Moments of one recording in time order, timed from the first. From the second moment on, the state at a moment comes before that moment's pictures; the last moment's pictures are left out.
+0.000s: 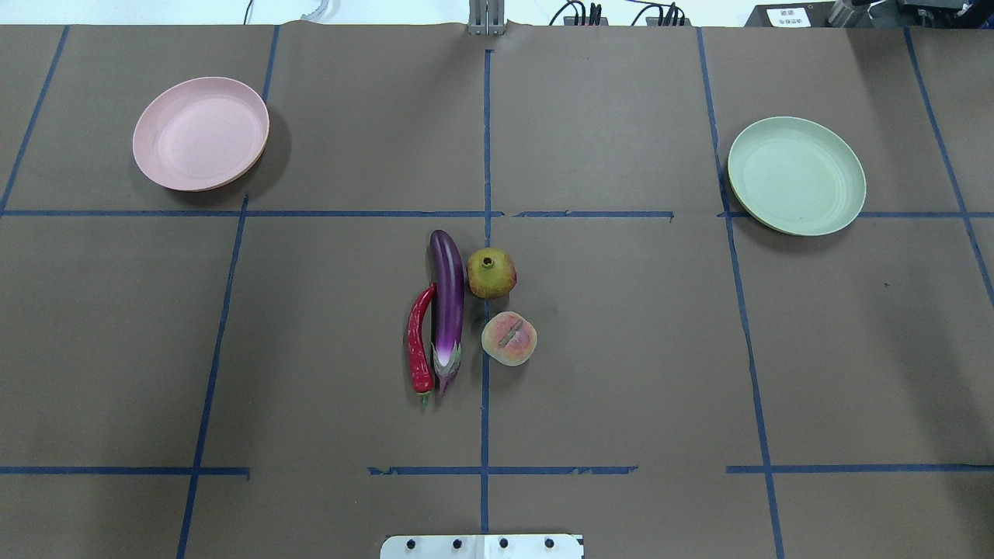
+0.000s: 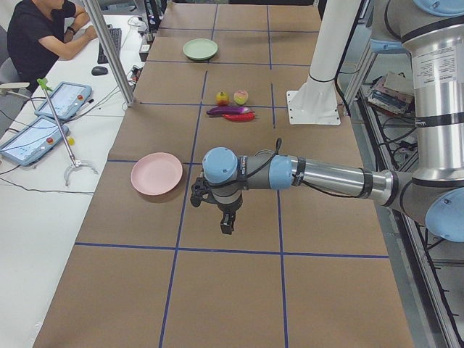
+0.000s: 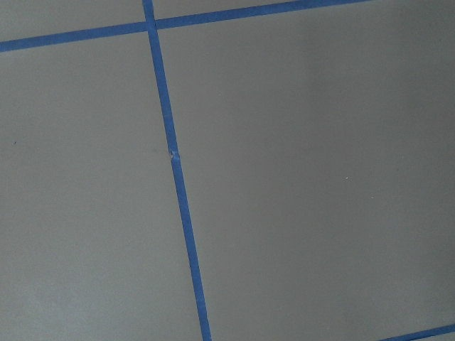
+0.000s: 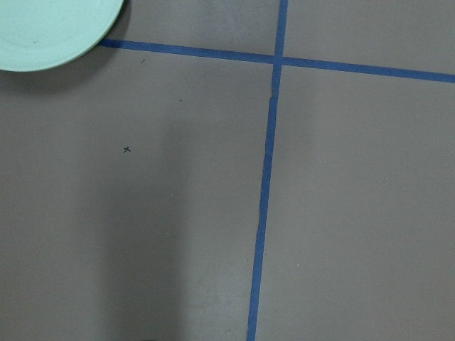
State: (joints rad) left arm -1.50 -1.38 -1.91 -1.38 -2.44 0.15; right arm 1.53 -1.91 2.04 -1.58 2.30 0.03
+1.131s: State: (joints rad) left arm -1.50 -1.38 -1.92 -1.36 -2.43 0.16; right arm 1.41 -1.88 1.96 -1.56 2.33 0.05
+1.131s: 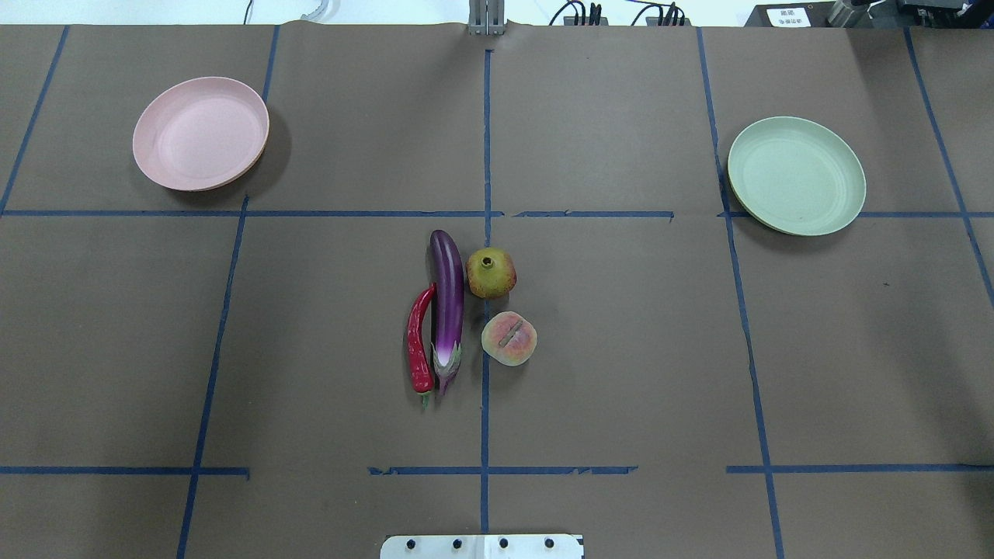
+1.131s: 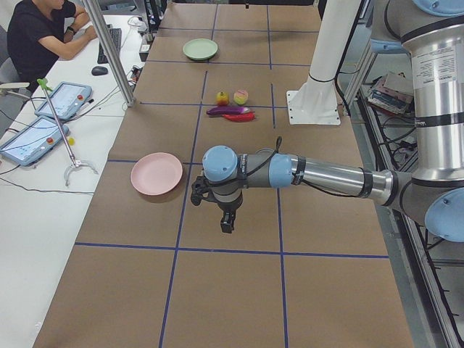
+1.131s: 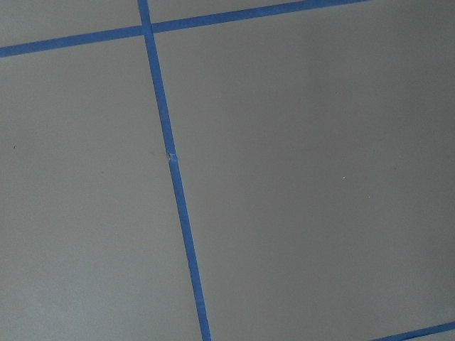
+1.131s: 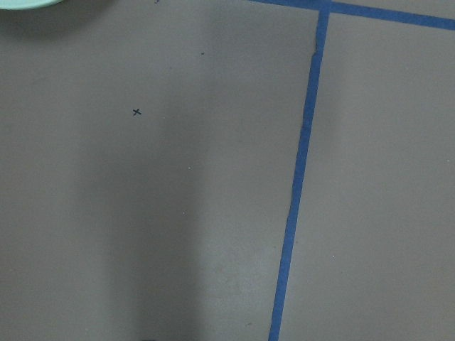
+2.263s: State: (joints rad) left arm -1.50 -1.38 -1.92 -1.37 -2.43 0.16; right arm 1.11 -1.52 2.07 -1.56 2.37 0.58
